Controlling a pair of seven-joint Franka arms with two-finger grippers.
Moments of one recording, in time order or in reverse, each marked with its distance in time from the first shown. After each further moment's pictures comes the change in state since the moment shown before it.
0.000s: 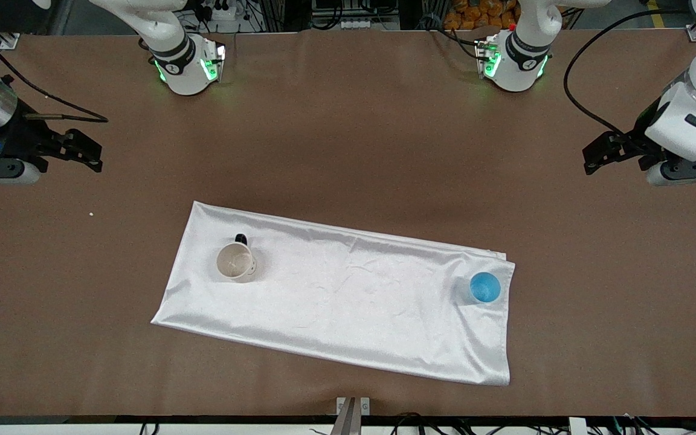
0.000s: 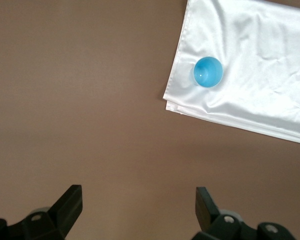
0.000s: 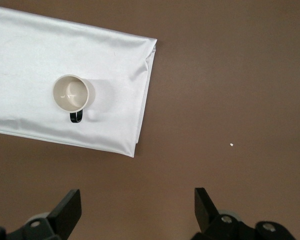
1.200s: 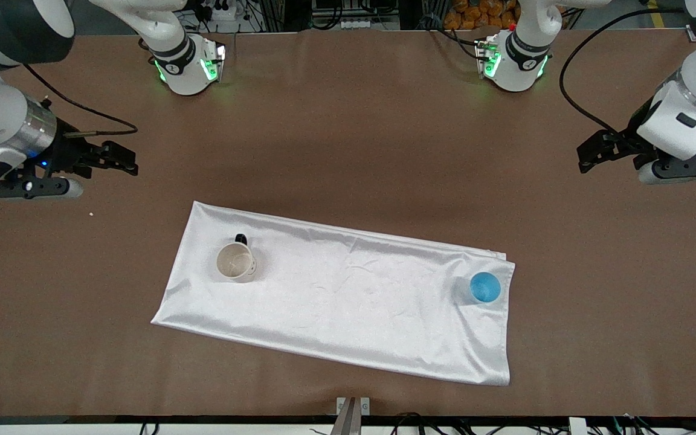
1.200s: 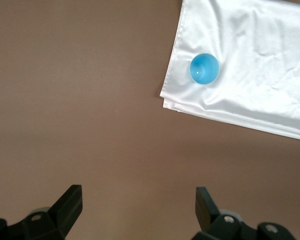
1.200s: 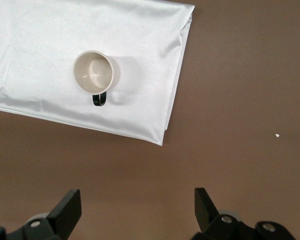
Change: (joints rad) left arm -0.011 0.000 -0.004 0.000 -0.001 -0.007 -0.002; right arm 0.008 0.021 0.009 -0.132 0.120 0.072 -0.004
